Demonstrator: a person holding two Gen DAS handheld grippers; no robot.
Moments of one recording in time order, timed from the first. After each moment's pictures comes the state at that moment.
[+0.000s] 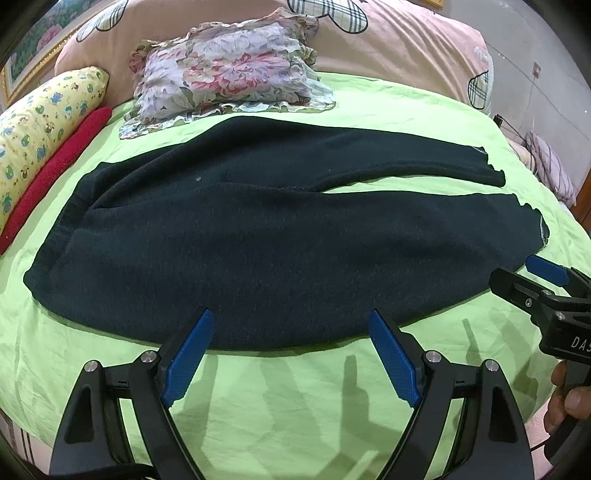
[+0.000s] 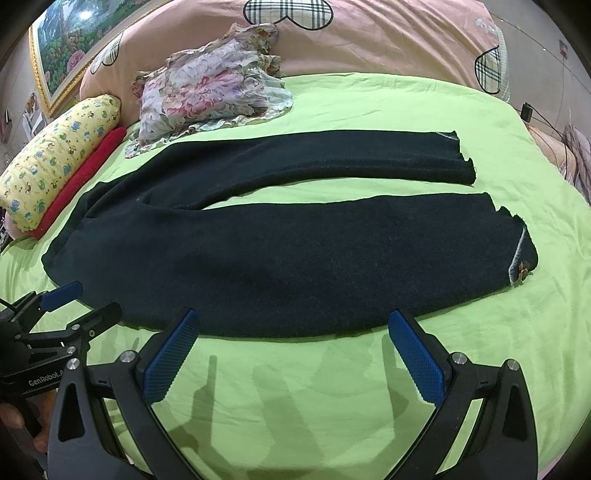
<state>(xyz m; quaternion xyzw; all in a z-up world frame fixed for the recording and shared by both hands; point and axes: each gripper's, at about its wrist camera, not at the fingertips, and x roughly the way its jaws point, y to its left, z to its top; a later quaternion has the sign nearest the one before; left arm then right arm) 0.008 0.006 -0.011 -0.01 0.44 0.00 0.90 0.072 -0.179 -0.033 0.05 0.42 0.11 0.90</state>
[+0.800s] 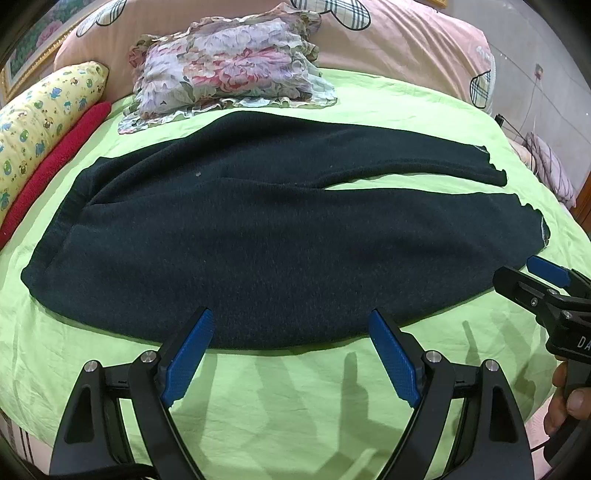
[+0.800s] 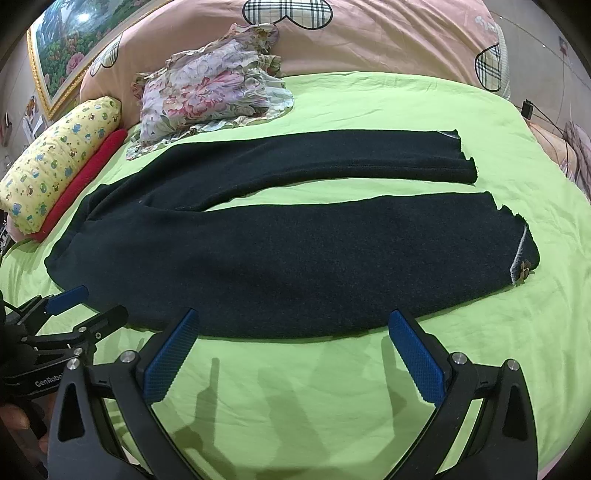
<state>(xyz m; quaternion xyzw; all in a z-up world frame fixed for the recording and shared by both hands) 0.012 0.010 -0.020 -0.01 0.44 0.00 0.90 0.071 -0.177 -0.031 0.06 0.43 0.11 0.90</state>
